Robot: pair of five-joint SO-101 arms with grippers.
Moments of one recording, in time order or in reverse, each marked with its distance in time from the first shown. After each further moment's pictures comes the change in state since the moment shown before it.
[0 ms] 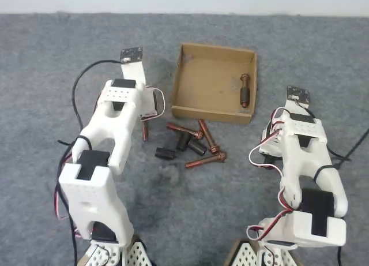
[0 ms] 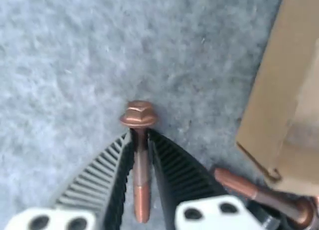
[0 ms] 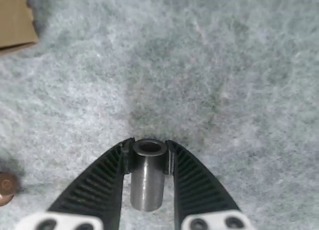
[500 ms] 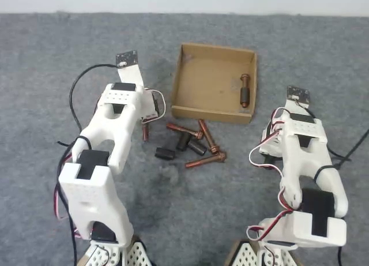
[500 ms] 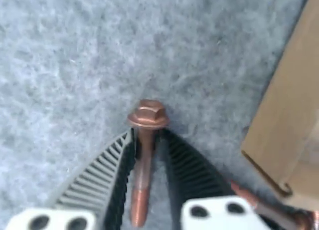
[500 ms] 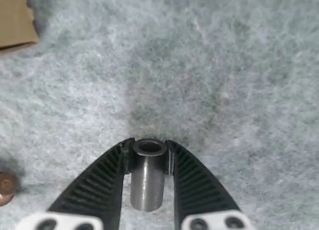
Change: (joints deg) left arm -0.3 0.1 1.8 -1.9 5.2; right arm 0.0 0.0 0.0 0.0 0.0
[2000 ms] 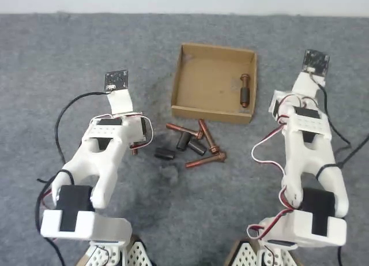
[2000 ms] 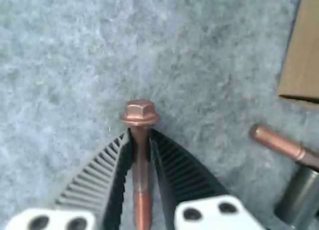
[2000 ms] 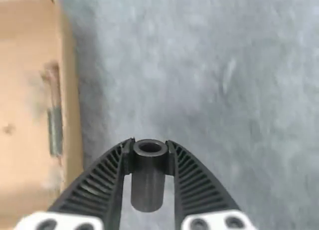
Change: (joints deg) left arm -3.7 -22.9 34.6 -21.6 -9.1; right arm 0.6 0.0 -4.7 -31.6 0.0
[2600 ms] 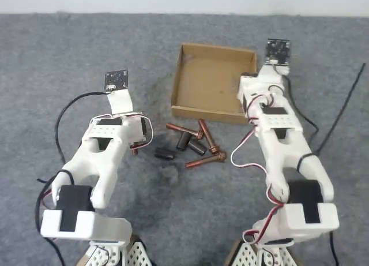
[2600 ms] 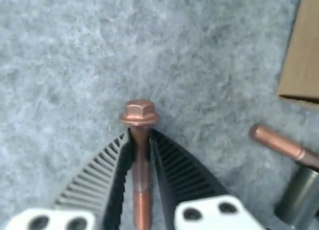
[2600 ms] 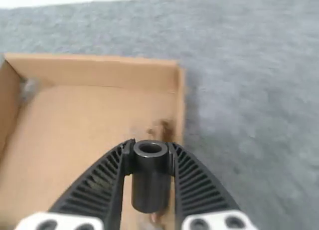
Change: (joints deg) left arm 0.0 0.0 0.0 0.0 0.0; right arm -12.5 4.8 0.0 -20.4 0.0
